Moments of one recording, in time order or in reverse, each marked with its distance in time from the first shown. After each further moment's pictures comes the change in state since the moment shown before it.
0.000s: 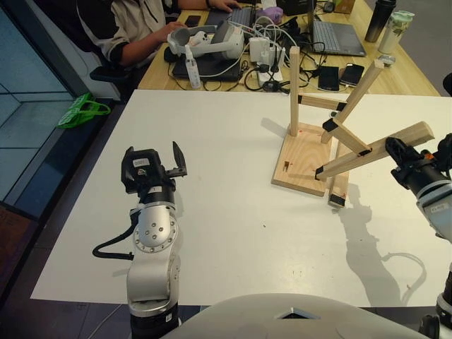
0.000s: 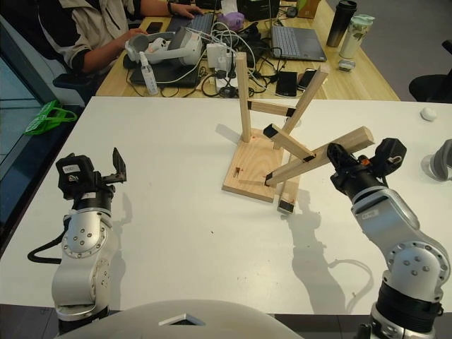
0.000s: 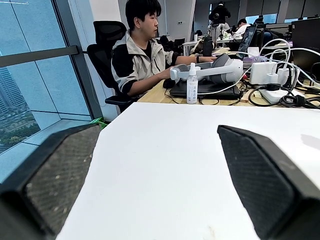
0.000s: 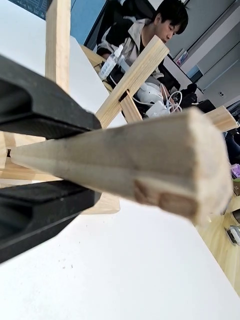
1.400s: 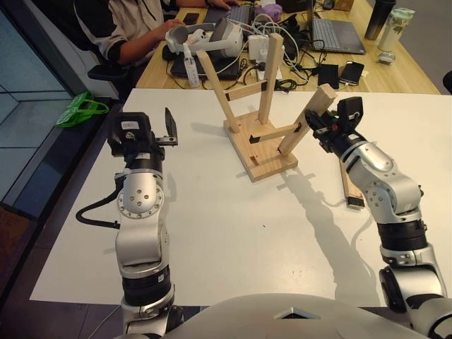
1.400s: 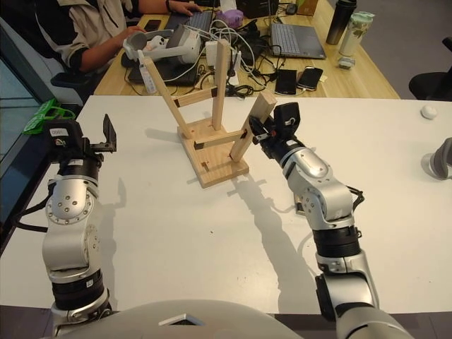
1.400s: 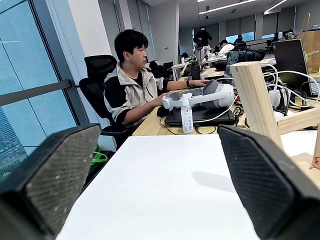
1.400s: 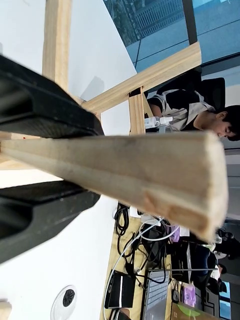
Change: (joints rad) left arm -0.272 0.086 0.125 0.151 0.032 -0.018 -0.167; right arm -0.363 0.188 0.519 0.378 -0.892 -0.288 0.635
